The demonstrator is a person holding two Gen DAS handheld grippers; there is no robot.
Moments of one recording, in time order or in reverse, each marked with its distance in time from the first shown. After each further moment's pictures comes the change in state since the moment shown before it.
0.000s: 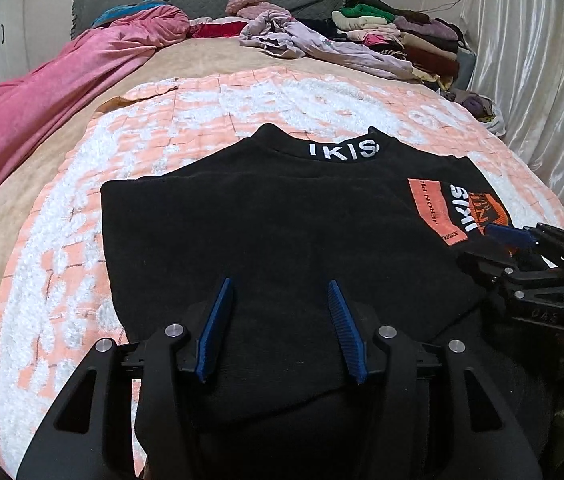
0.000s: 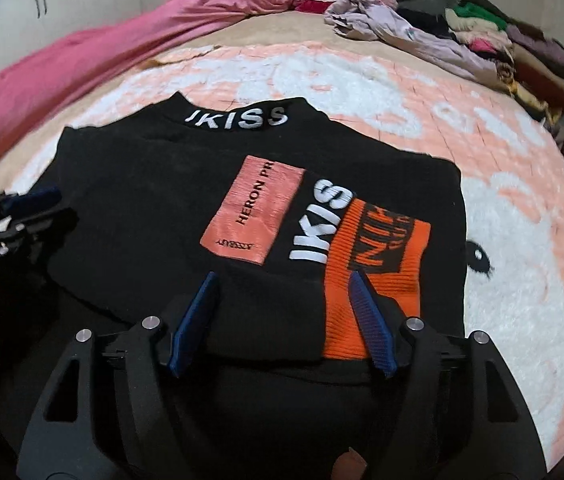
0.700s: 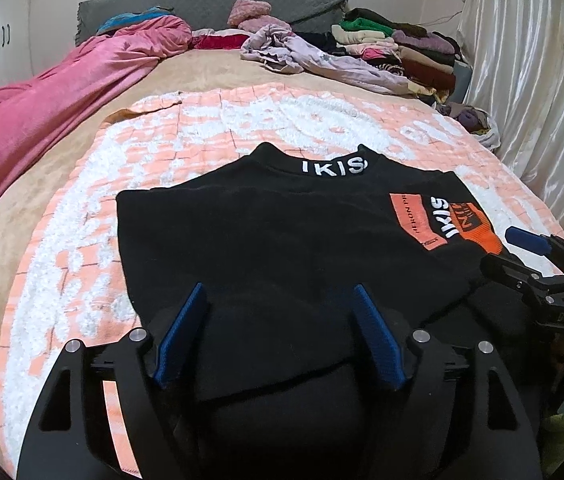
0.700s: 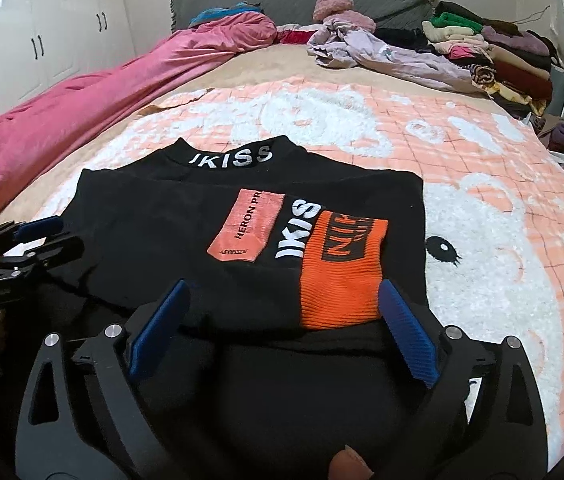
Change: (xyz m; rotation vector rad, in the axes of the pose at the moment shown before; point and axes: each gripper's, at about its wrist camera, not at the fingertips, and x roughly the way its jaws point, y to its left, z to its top) left arm -0.029 -0.002 -0.003 -0.016 -0.047 -0.011; right arm -0.041 -0.014 -0.008 0.088 -0.120 0.018
